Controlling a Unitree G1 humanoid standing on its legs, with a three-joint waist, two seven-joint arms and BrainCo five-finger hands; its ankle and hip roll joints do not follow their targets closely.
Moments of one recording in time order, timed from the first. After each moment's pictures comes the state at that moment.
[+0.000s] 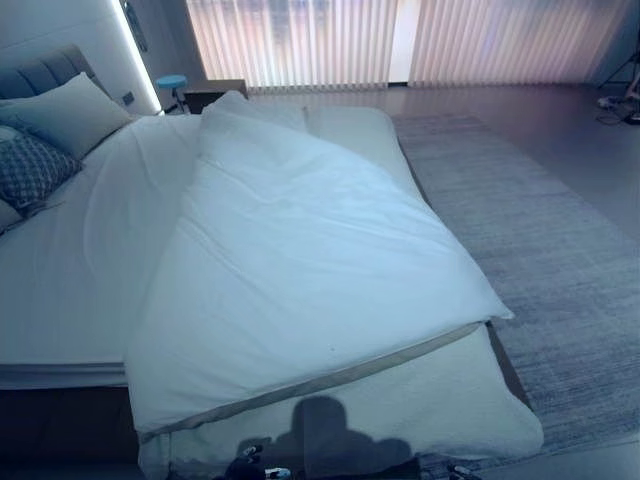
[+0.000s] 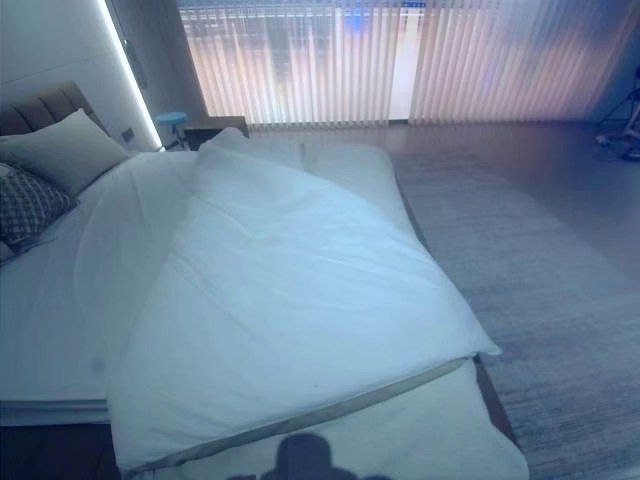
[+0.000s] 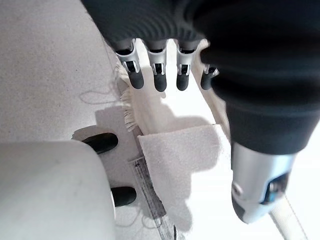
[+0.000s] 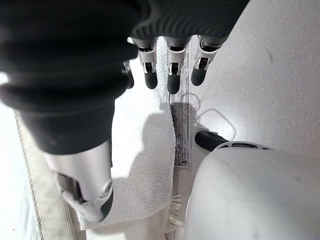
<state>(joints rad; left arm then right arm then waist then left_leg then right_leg) -0.08 0.18 -0.32 1.32 -0.18 -0.20 -0.03 -0.02 -0.22 0.28 1.31 0.21 -0.15 0.02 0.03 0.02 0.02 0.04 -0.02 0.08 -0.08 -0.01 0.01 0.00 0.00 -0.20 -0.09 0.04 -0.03</state>
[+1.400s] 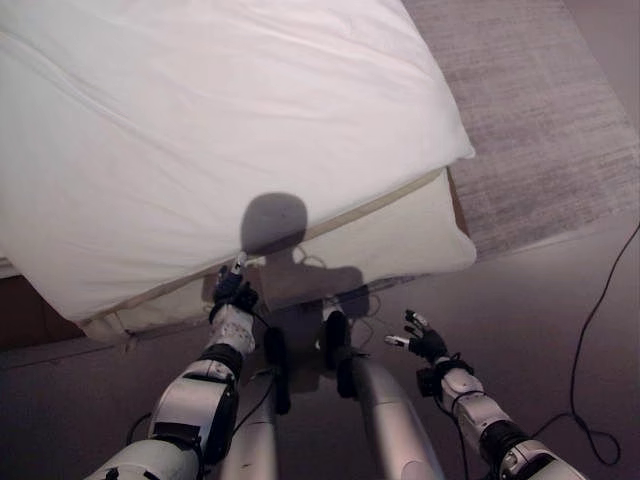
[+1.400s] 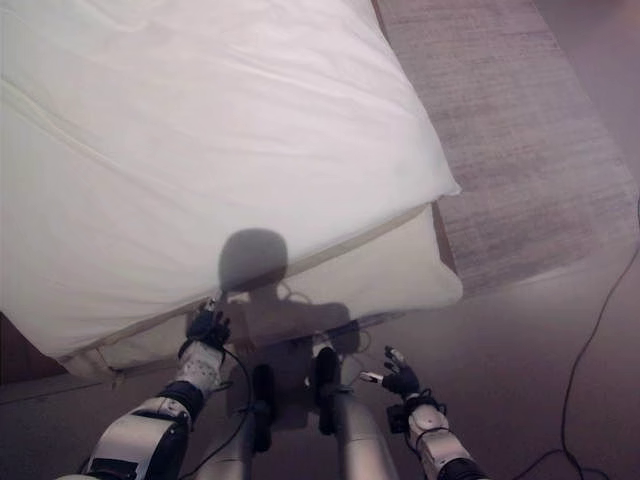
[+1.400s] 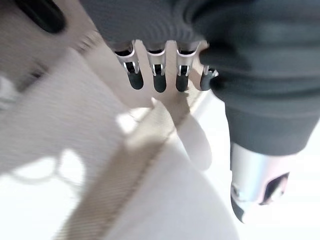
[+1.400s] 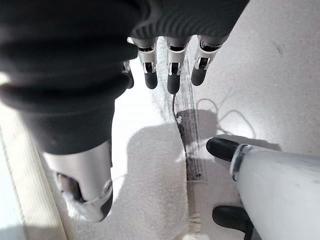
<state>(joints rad) -0.75 0.23 0.04 1.20 -1.13 -0.28 0.16 -0.29 -0.26 0.39 0.86 0.38 -0.21 -0.10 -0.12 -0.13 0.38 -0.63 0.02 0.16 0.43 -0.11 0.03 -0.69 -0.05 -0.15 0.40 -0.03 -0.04</state>
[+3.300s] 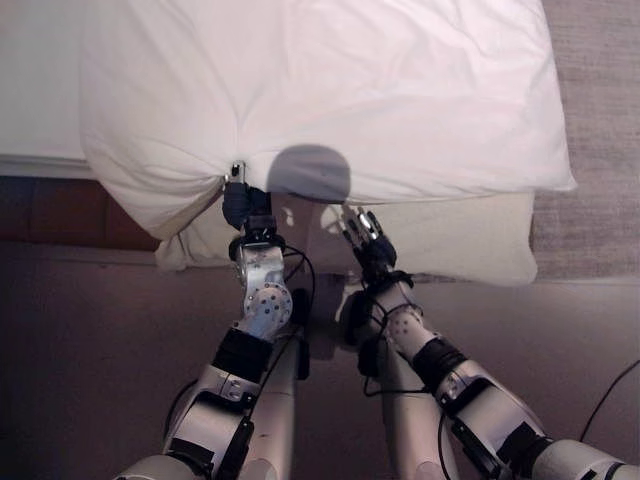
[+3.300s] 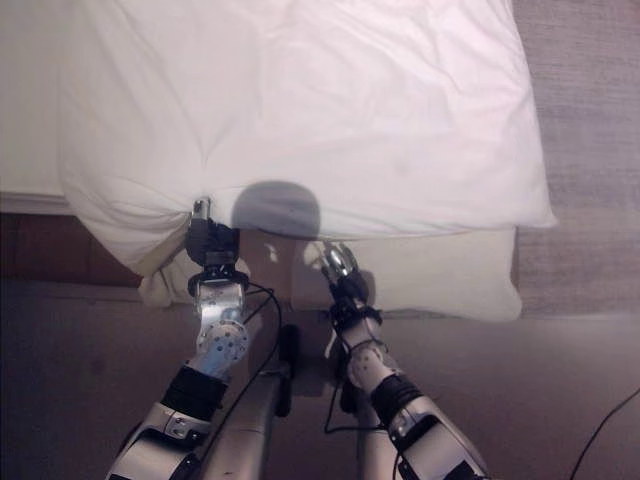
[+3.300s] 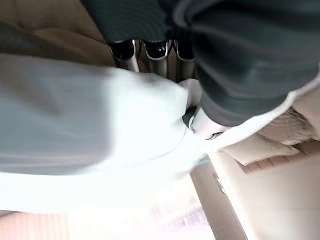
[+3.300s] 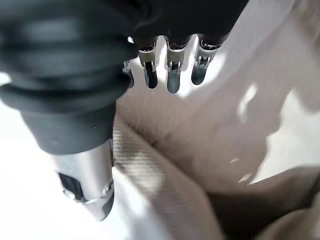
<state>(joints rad) -0.59 0.14 -0.22 0.11 -1.27 -0.58 0.29 -0.71 -0.04 0.39 0.71 1.38 -0.36 -0.06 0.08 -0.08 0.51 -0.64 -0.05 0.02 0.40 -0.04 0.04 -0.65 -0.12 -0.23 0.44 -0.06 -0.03</state>
